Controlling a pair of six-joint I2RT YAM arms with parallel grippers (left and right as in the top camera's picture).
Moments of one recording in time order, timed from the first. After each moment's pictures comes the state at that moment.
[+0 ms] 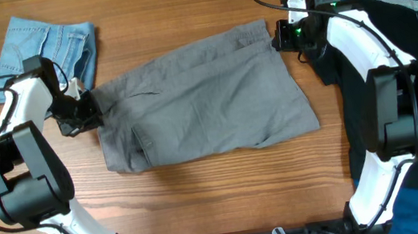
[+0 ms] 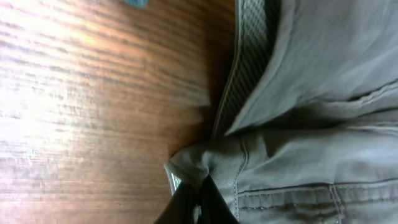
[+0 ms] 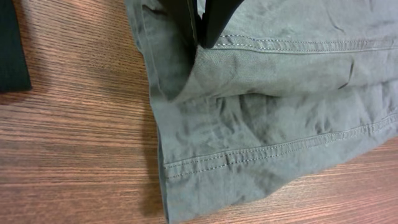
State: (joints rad) left arm 0.26 2.01 1.35 -0.97 0.25 -0.10; right arm 0.04 2.06 1.54 -0.64 -0.38 0.12
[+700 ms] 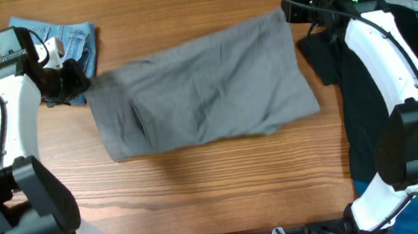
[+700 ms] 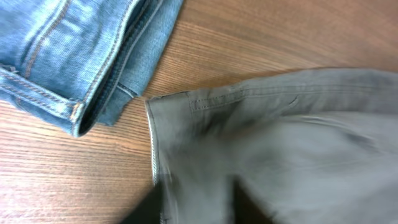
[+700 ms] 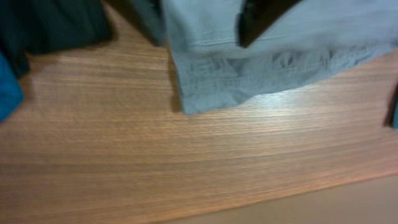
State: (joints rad) left arm 0.23 1.84 1.46 -0.87 0.31 -0.12; right arm 0.04 1.86 1.54 -0.52 -0.23 0.18
